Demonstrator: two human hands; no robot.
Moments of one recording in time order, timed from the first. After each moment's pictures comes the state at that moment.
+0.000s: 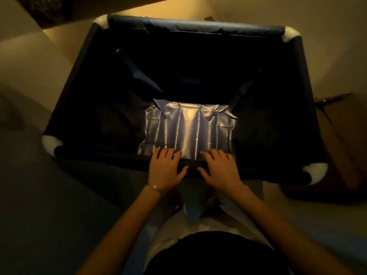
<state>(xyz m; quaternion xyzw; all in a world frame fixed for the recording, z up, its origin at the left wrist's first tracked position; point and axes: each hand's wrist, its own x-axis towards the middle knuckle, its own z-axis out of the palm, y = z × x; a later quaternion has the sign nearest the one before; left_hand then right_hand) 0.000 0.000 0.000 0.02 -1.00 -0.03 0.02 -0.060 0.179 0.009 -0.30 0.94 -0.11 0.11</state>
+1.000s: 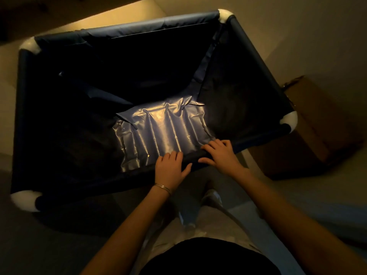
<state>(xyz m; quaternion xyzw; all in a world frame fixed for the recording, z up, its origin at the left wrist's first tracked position) -0.060 0.024 -0.048 -0.05 -1.00 -0.06 0.05 -0.125 0.216 -0.031 -0.30 0.95 -0.07 0.05</state>
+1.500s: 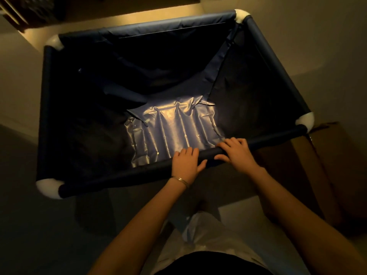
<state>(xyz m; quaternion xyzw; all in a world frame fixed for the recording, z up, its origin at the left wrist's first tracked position) -0.183 0.110 -0.042 0.07 -1.00 -0.05 0.01 -0.289 0.279 -0.026 -0.40 0.91 -0.03 0.08</state>
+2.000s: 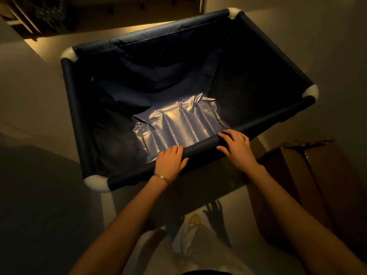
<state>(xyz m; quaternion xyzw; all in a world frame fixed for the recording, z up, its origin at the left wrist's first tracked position) -0.230 0.107 -0.024 0.08 -0.99 -0.09 -0.05 -0.358 0.307 0.000 -0.33 0.93 -0.13 0.06</state>
